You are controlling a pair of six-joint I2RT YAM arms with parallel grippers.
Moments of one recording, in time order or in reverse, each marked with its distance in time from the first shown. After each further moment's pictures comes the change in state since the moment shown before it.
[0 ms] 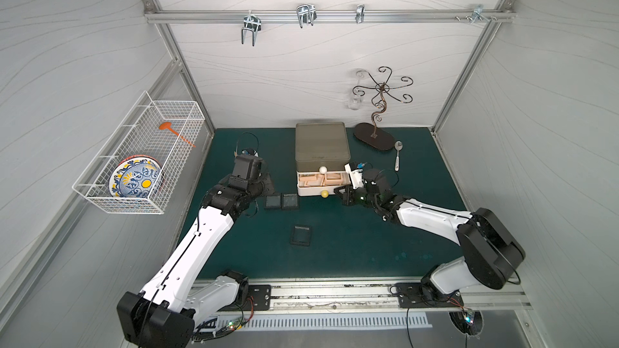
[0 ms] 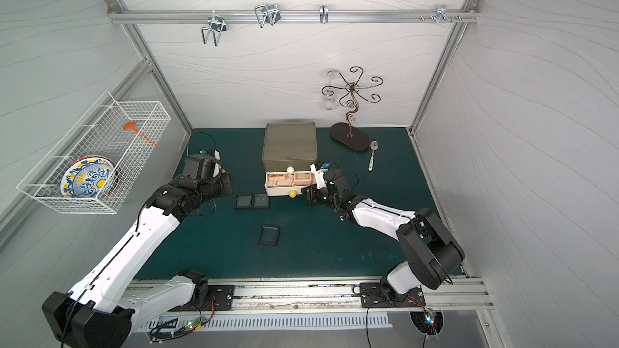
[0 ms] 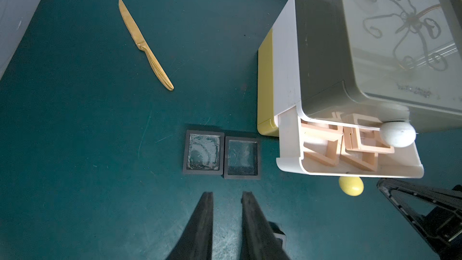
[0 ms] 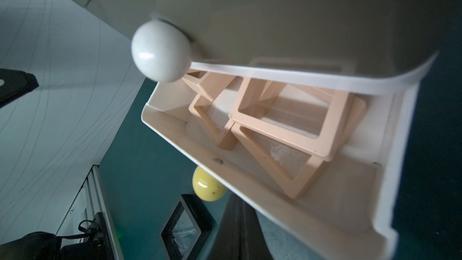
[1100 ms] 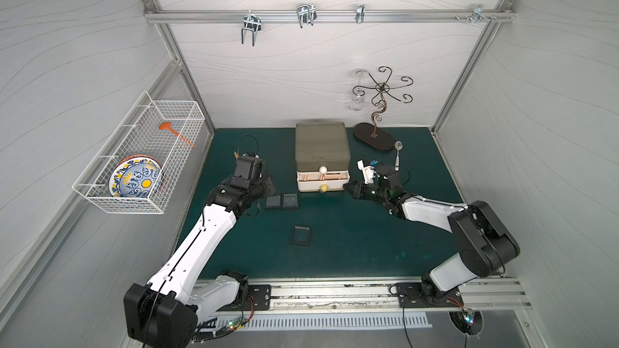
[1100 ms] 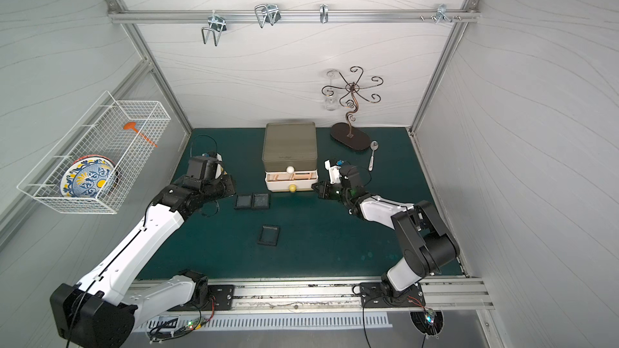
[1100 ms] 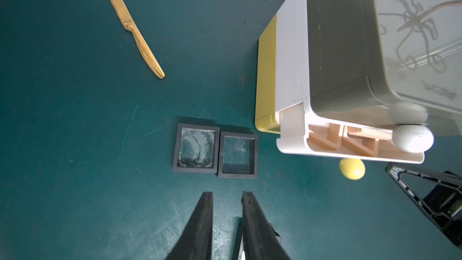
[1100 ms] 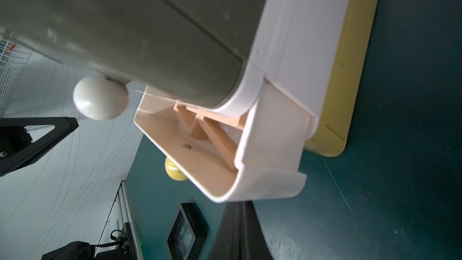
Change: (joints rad) left arm 0.030 0.028 -0.054 0.057 0.065 -0.038; right arm -0.171 0.080 -0.040 0.131 -0.216 0.086
